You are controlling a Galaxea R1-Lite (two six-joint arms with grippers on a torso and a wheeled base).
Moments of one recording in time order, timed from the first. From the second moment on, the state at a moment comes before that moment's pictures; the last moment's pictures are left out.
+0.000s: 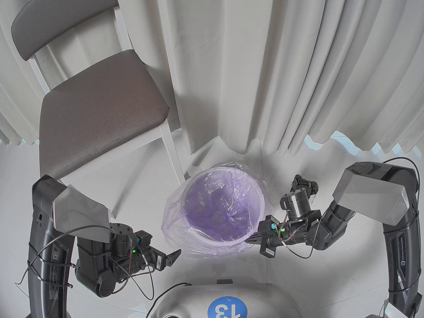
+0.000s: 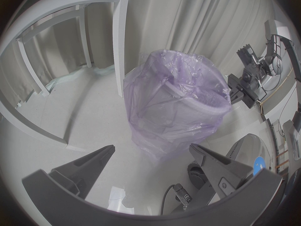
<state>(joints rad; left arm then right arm) -0.36 2.46 -0.36 -1.55 -0.13 0.08 0.42 2.44 -0.98 -0.71 0.48 -0.78</state>
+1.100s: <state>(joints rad) -0.36 2.46 -0.35 -1.55 -0.13 0.08 0.32 2.15 -0.77 -0.74 0.43 -0.77</state>
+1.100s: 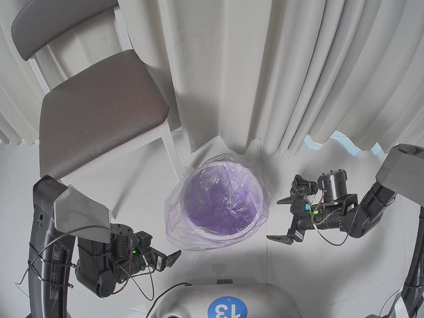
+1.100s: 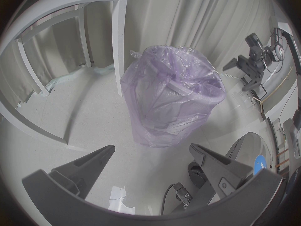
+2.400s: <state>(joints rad) -0.36 2.46 -0.36 -1.55 -0.11 0.08 0.49 2.28 -1.03 -0.79 -0.08 -0.51</state>
